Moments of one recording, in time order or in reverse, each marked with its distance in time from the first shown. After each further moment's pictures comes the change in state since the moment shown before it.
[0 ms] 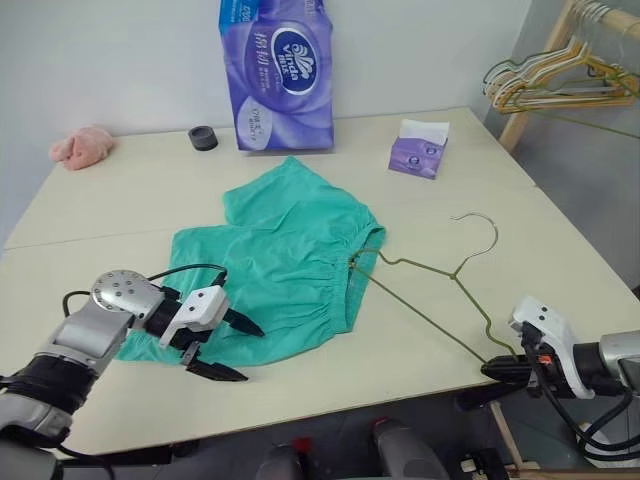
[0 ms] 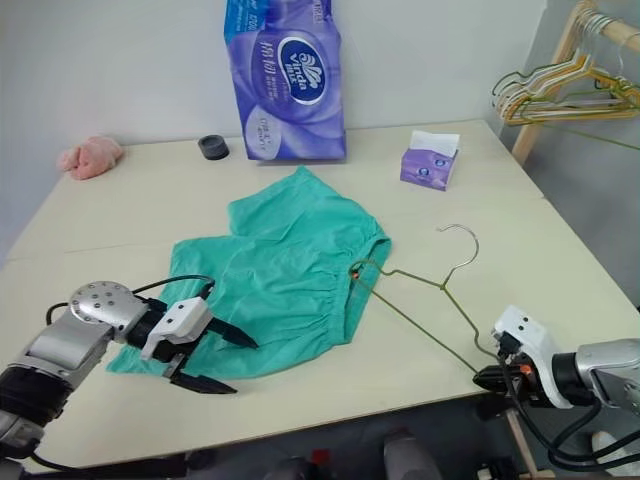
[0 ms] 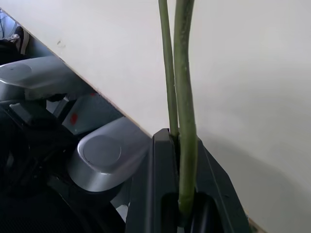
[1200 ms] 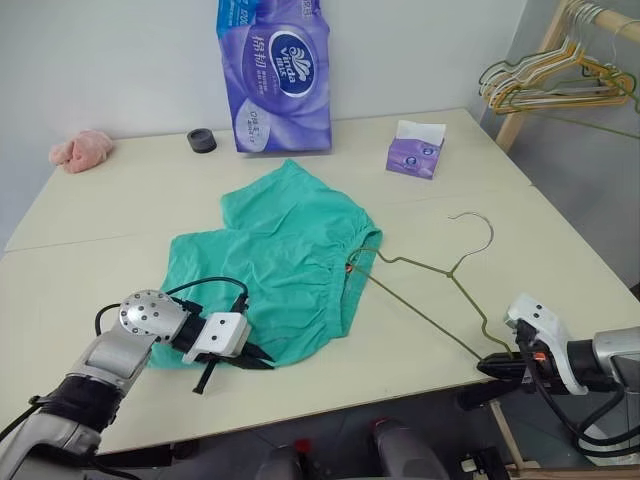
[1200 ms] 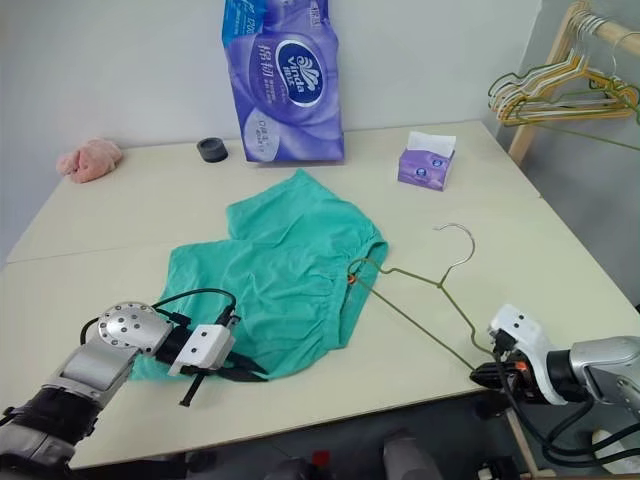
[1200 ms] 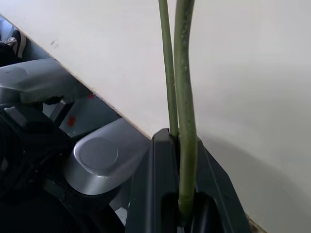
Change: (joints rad) left arm 0.102 -0.100 0.056 -0.256 0.095 0.163 0.021; right arm -0.011 -0.003 0.025 0.037 -0.011 -0.011 0.002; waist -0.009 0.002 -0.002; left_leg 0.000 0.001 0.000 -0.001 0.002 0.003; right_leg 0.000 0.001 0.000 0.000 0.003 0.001
